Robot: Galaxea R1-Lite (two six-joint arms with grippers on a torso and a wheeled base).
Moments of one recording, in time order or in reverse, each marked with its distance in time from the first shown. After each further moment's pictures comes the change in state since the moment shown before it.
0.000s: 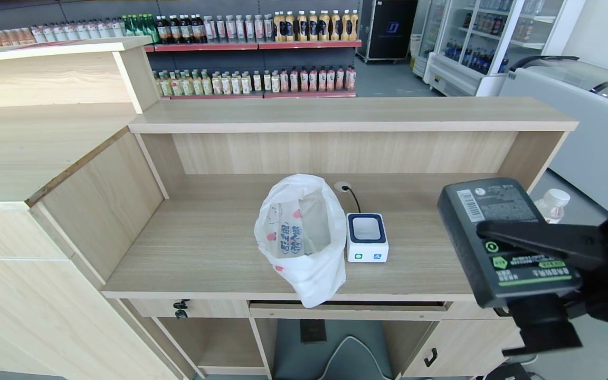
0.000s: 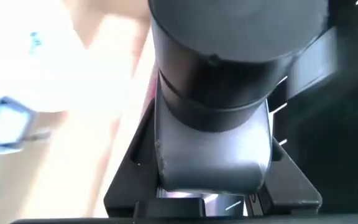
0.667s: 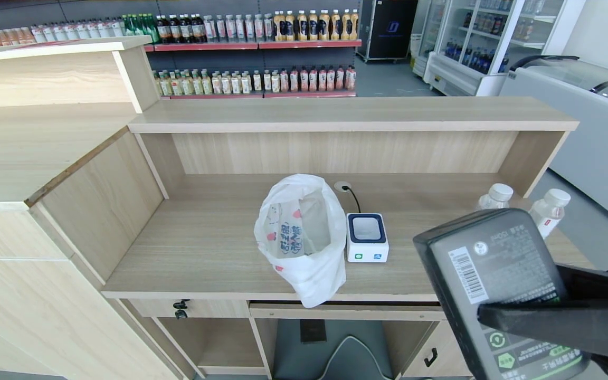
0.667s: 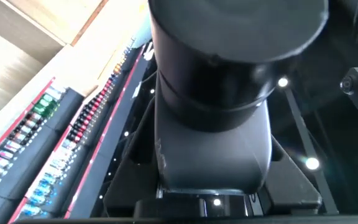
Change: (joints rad) left arm 0.000 0.000 0.000 0.000 0.000 0.000; right arm 0.154 0.021 0.003 -0.047 0.219 -0.567
